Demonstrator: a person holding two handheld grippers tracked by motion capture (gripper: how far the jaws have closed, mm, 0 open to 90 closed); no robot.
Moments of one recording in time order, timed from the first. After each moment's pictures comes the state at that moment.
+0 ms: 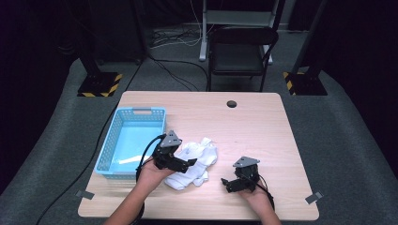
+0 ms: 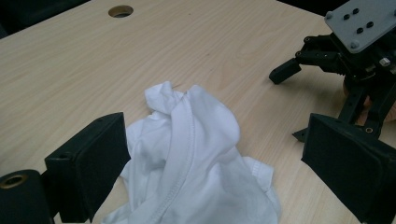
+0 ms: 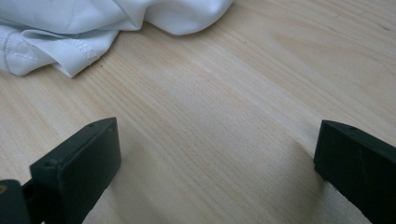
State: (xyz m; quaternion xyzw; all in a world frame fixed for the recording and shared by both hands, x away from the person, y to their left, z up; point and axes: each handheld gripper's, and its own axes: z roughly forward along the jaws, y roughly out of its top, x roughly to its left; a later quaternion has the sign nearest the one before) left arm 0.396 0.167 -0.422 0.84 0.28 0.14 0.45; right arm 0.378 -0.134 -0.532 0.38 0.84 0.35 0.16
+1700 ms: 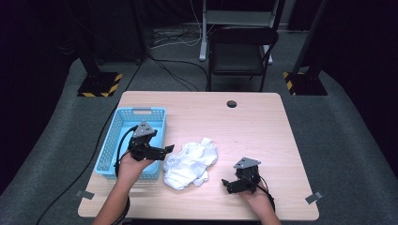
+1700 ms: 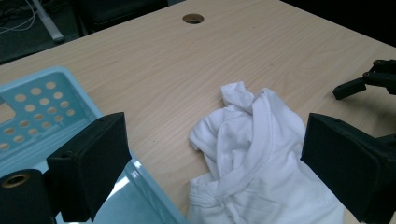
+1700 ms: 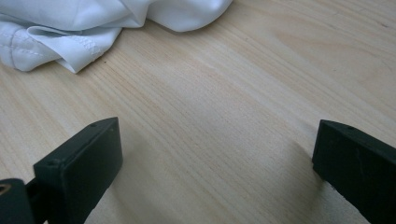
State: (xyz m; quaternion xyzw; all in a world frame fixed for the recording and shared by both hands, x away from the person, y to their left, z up) left arm 0.411 0.237 -0.409 0.79 0.36 0.18 0.45; right arm 0.374 -0.136 -0.532 0.38 0.84 0.35 0.16
